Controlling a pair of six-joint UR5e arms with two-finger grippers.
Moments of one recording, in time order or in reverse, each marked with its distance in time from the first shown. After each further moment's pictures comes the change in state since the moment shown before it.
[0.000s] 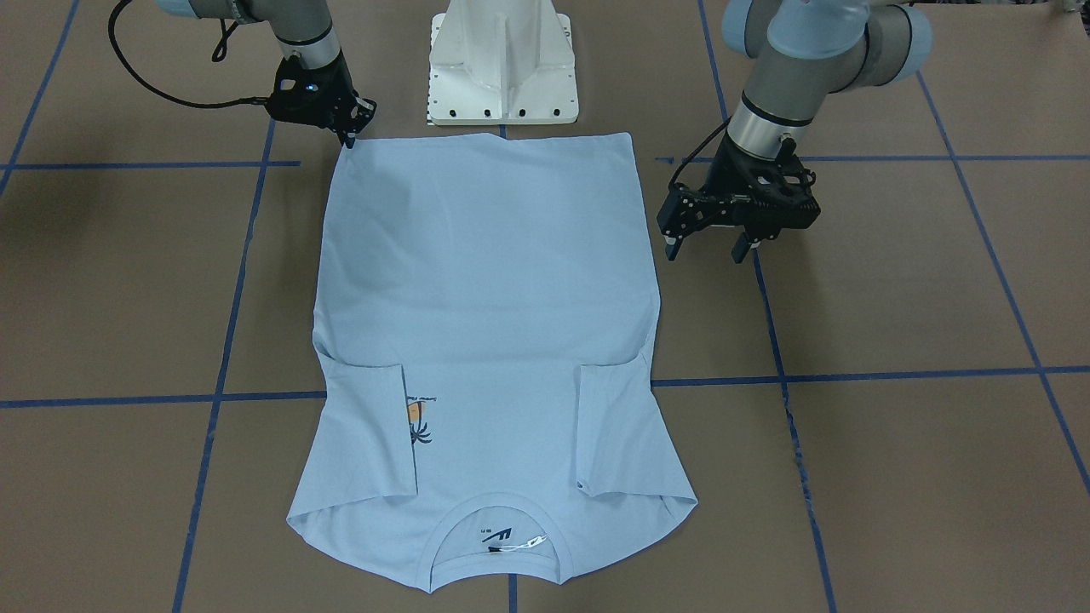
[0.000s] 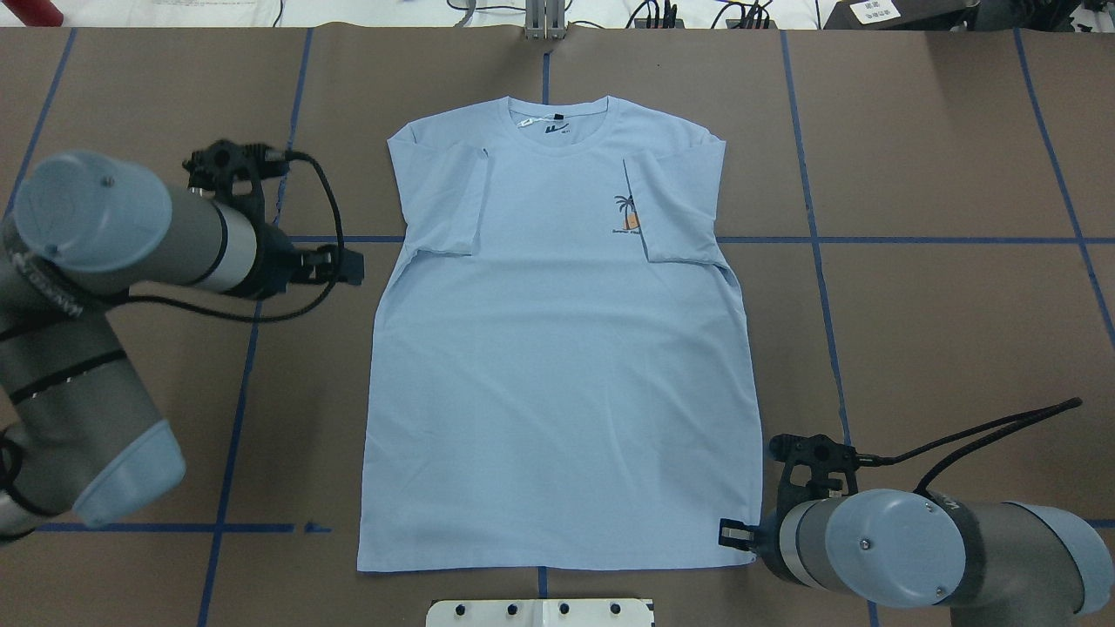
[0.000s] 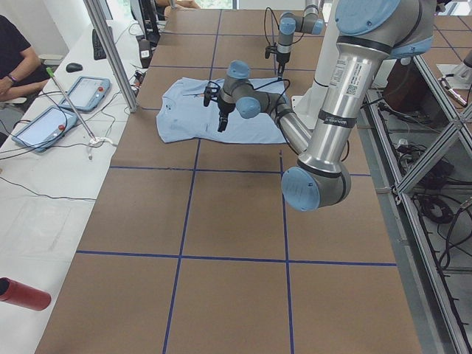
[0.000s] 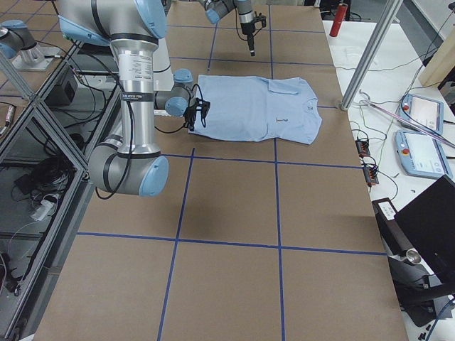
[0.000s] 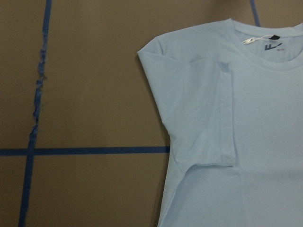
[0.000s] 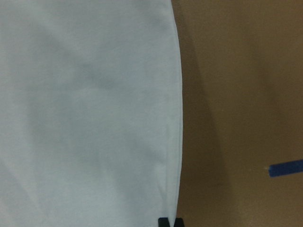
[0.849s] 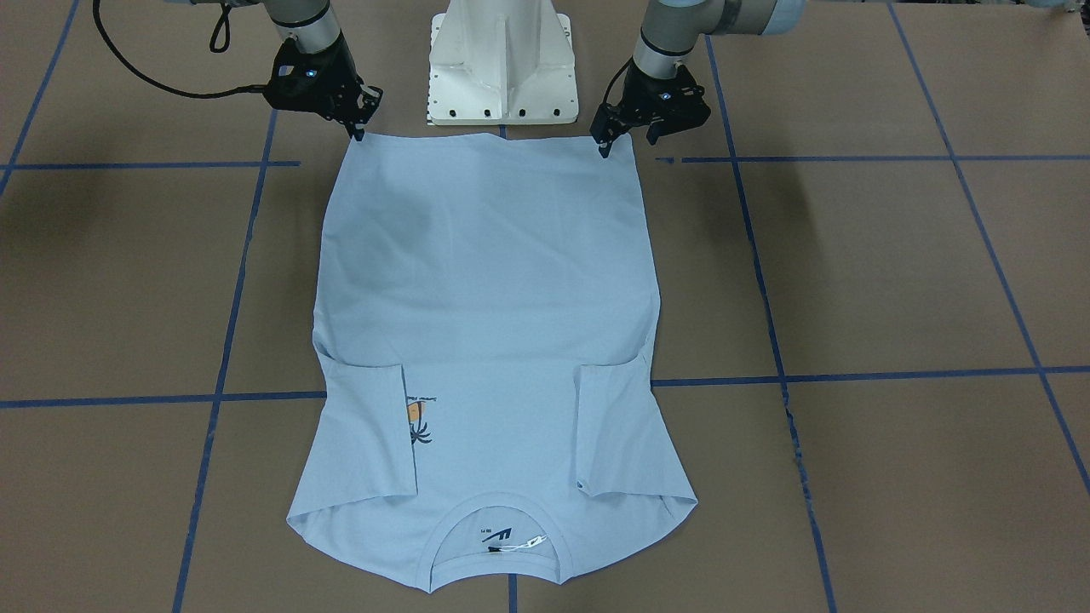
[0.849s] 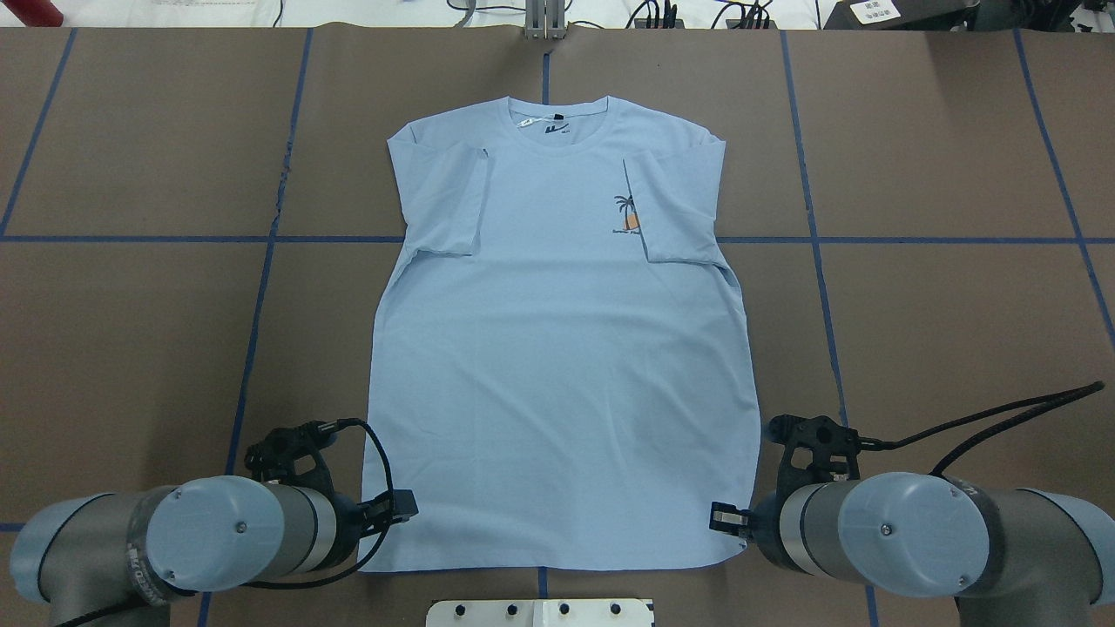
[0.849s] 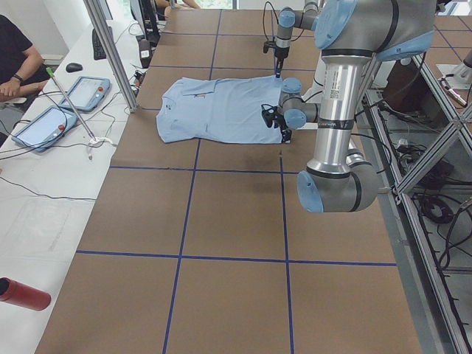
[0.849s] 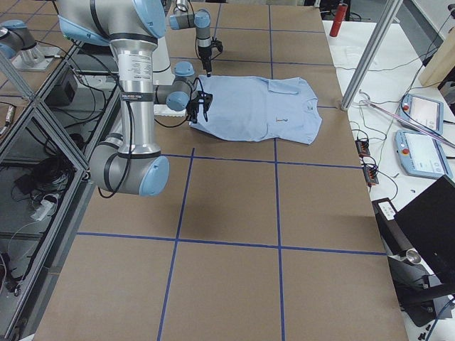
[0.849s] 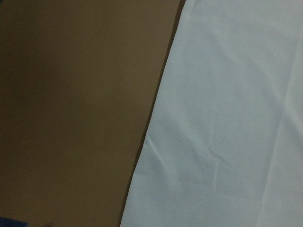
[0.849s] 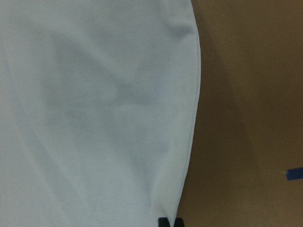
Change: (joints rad) left arm 0.479 0.091 -0.049 0.021 0.200 -0.588; right arm 0.031 0.017 0.039 0.001 0.004 -0.002
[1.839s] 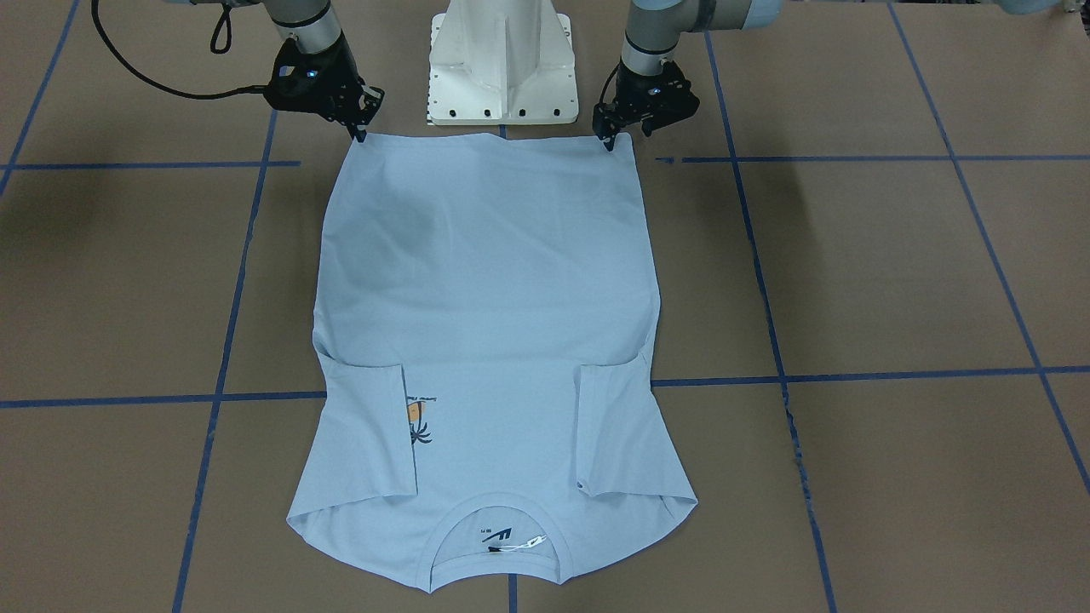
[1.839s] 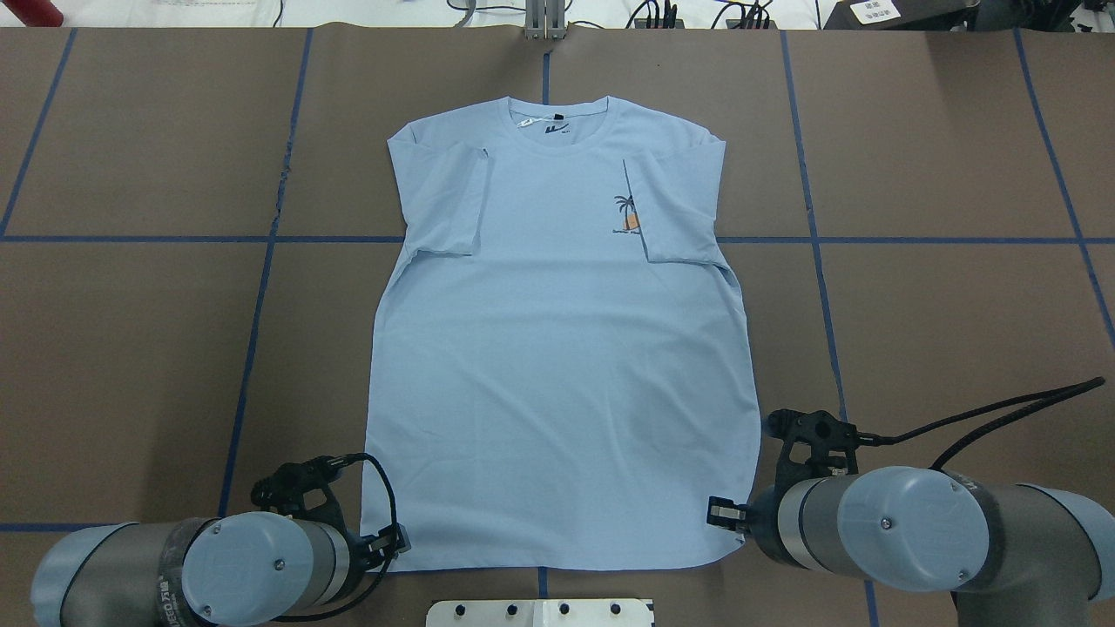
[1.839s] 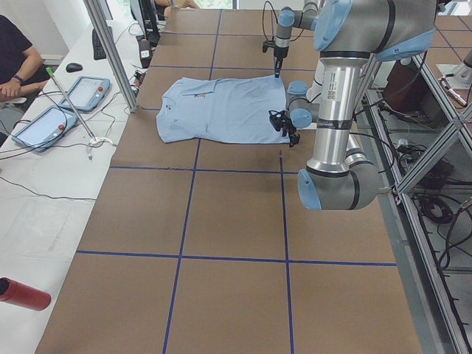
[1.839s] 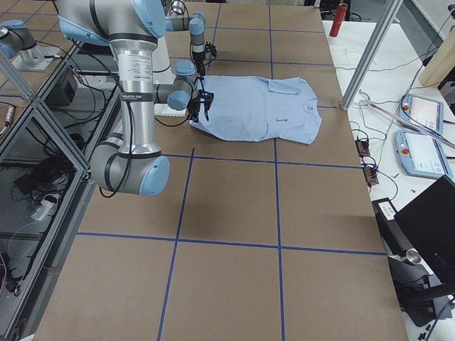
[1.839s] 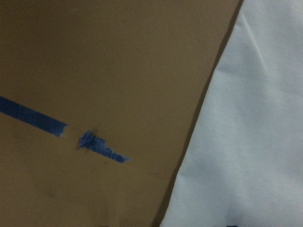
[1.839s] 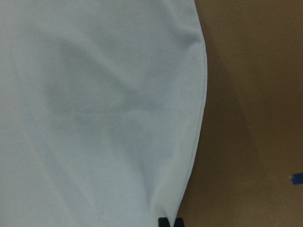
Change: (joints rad) left arm 0.052 -0.020 0.008 0.091 0.007 -0.048; right arm 0.009 0.007 0.000 0.000 0.002 -0.001
